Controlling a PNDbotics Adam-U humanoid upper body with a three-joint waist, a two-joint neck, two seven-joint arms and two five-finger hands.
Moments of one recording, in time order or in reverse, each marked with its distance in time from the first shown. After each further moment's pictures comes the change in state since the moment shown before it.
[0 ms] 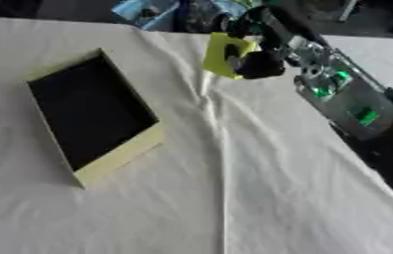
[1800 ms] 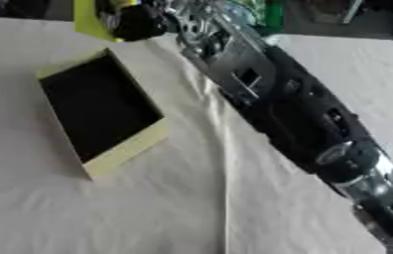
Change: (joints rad) left arm -0.011 0.000 0.056 0.000 0.004 -0.030 0.084; right arm -0.265 0.417 0.088 0.183 0.235 -0.078 0.081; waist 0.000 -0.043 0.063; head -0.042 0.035
